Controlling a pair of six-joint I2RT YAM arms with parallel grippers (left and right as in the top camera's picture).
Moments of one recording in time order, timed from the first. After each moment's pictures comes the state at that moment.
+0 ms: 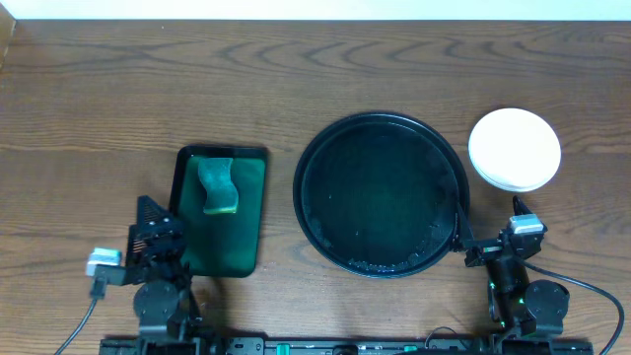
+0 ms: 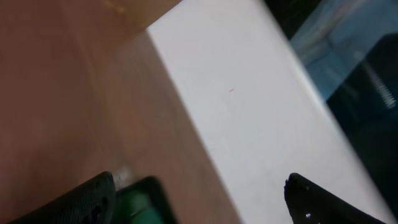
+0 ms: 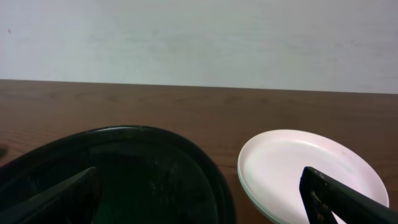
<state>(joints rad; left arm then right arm) 0.01 0.01 0.11 -0.18 -0.48 -1.03 -0.04 0.01 0.01 -0.06 -0.18 0.04</state>
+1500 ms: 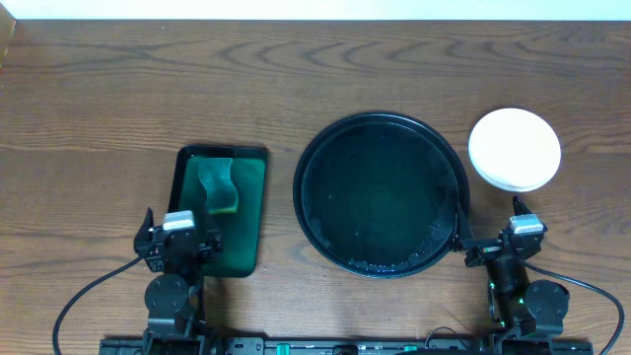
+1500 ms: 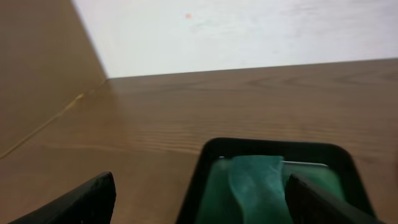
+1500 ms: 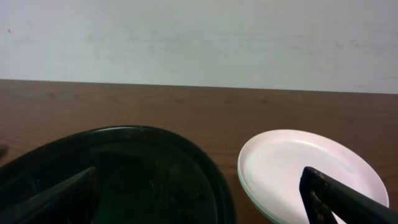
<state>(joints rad) -0.07 0.01 0.06 -0.19 -0.26 0.13 -0.04 0.01 0.01 -0.06 -0.18 0.04</state>
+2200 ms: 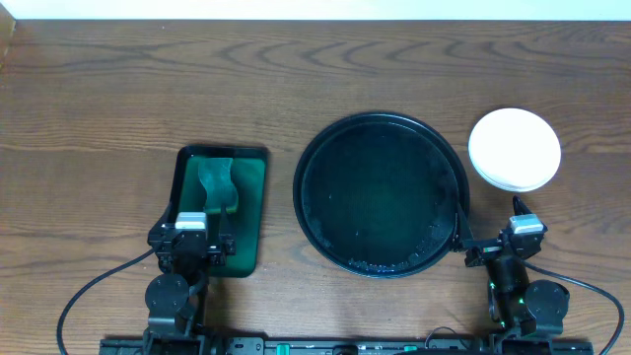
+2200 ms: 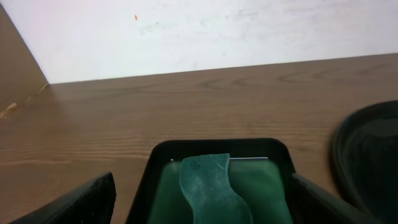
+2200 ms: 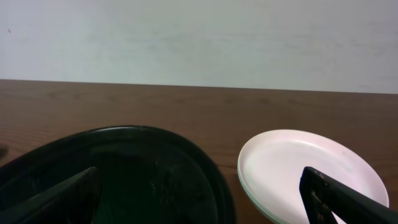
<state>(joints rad) -0.07 0.01 0.06 -0.20 -0.09 0.08 -0.04 0.01 0.01 -0.06 -0.18 0.04</state>
